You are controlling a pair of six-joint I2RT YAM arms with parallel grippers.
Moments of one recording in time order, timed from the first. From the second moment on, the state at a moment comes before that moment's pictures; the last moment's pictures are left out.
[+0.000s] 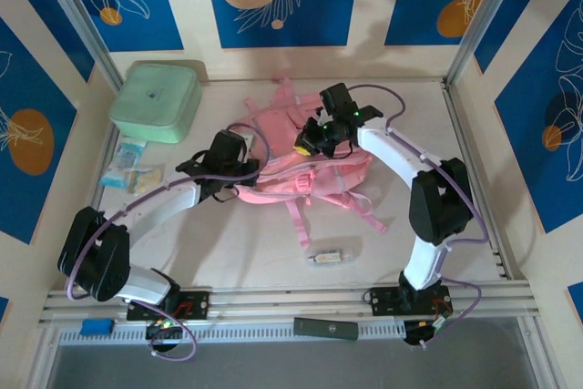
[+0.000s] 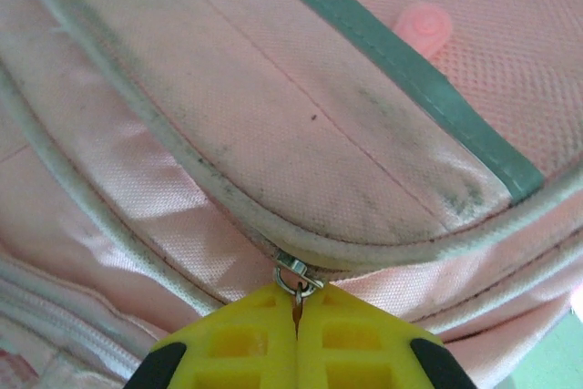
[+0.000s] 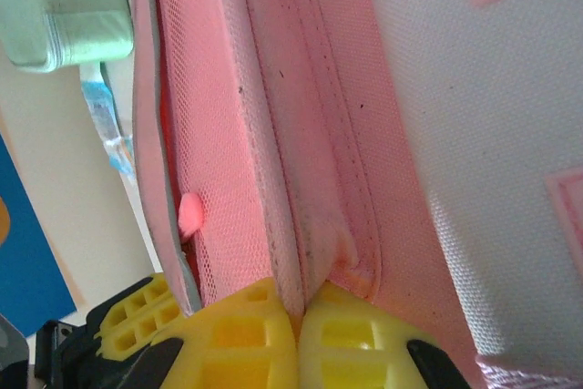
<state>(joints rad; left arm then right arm) -0.57 1.42 0.94 -0.34 0.05 -0.37 0.45 1.80 1.50 -0.69 -0.51 0.88</state>
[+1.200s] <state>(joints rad) -0.77 1.55 1.02 -0.36 0.00 -0.63 0.49 1.85 1.35 -0.51 -0.64 0.90</state>
